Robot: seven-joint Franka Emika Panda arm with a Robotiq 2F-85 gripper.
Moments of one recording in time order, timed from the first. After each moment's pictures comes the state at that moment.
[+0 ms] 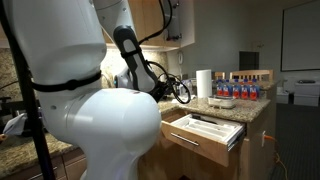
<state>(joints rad) 0.34 -0.21 0.38 -2.58 -1.95 2.29 1.77</state>
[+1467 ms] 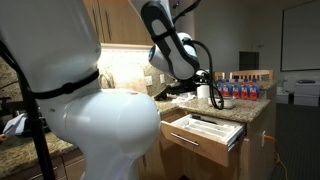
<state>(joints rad) 0.28 -0.27 -0.13 -2.51 -1.97 2.81 1.93</state>
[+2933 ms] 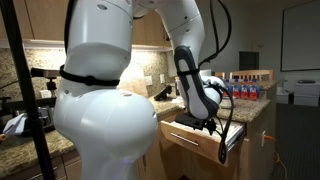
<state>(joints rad) 0.16 0.24 -0.22 -2.43 -1.72 3.28 1.69</state>
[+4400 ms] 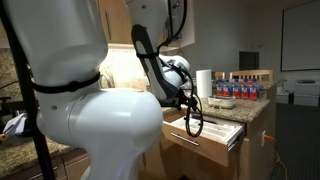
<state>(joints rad) 0.44 -0.20 -0.22 -2.67 -1.42 2.94 1.45</state>
